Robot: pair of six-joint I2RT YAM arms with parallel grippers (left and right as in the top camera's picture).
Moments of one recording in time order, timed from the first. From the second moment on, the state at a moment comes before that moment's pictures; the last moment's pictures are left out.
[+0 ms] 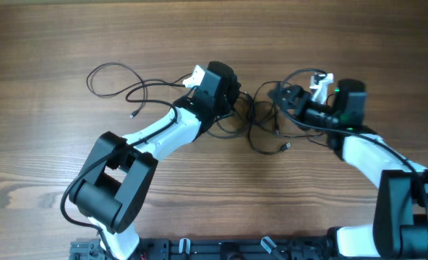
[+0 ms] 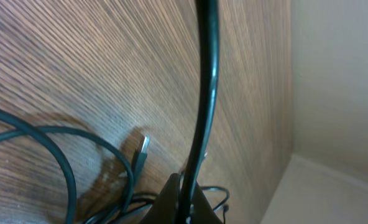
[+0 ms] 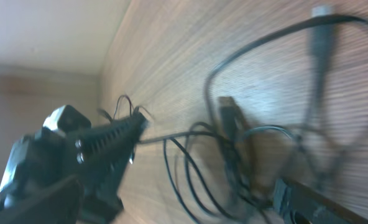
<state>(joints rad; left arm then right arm) -0.58 1.88 1.12 0.05 0.03 -1.51 0.04 1.60 0.65 0.29 -0.72 0.82</state>
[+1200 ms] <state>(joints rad) -0.03 1.29 1.12 0.08 0.06 -0.96 -0.48 1.19 0.66 -0.39 -0.20 0.55</state>
